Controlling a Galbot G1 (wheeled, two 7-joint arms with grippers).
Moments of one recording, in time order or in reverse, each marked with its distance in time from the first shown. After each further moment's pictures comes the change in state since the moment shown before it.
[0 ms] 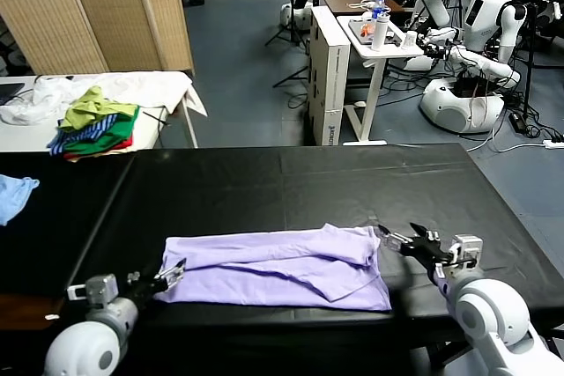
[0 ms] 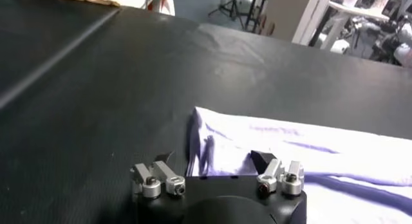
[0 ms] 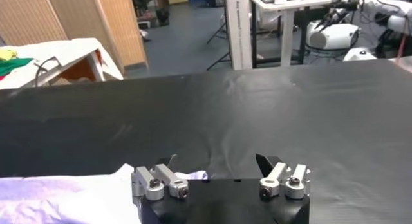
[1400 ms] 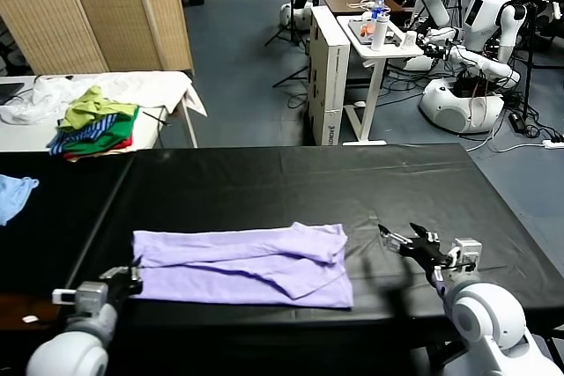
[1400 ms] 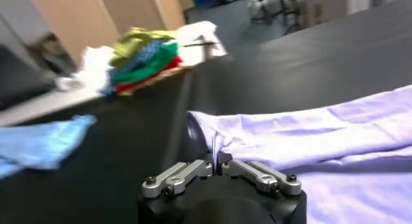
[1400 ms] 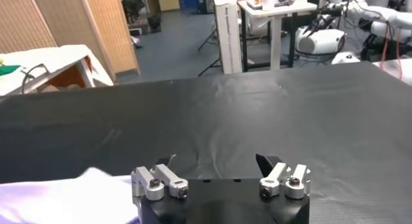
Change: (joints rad) left arm 0.062 -0.011 -0.032 -0.001 0.367 -0.086 0.090; right arm -0.002 0.049 -0.016 -0.011 -0.053 0.033 -0.018
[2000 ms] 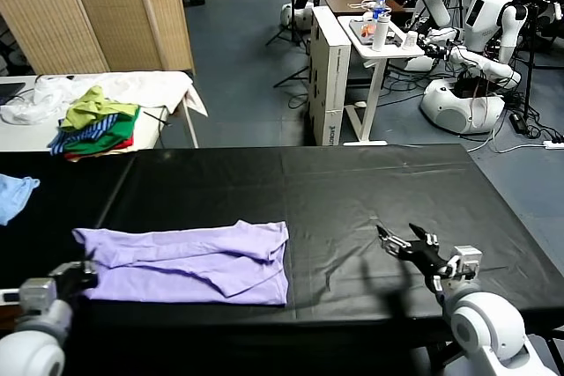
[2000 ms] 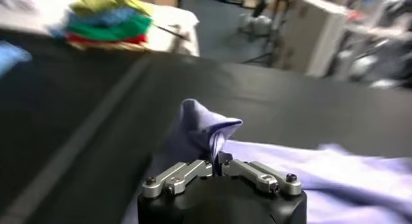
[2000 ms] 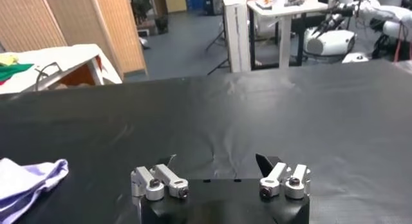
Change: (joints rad) left arm 0.095 0.096 -0.235 -0.003 -0.050 -0.042 -0.013; right arm -0.068 0.002 0.027 0.017 -0.074 0.081 -0.038
